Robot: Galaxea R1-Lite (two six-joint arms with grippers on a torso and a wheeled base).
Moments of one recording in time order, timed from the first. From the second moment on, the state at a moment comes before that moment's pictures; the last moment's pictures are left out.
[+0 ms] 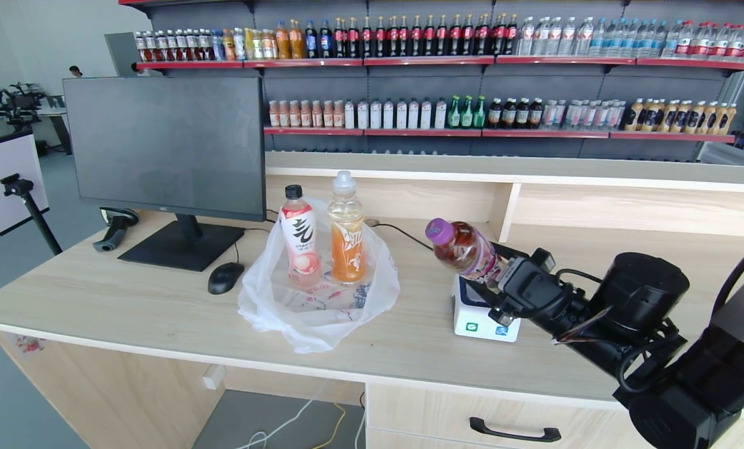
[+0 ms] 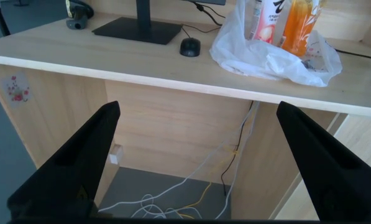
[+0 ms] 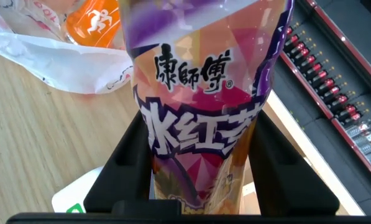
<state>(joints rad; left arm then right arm) 0.00 0.00 0.00 -0.01 0.00 0.00 0.40 1.99 -0.50 -1.57 0.20 -0.83</state>
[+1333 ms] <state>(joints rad) 0.00 0.00 0.00 -0.01 0.00 0.00 0.40 2.03 -0.50 -1.57 0.19 -0.84</state>
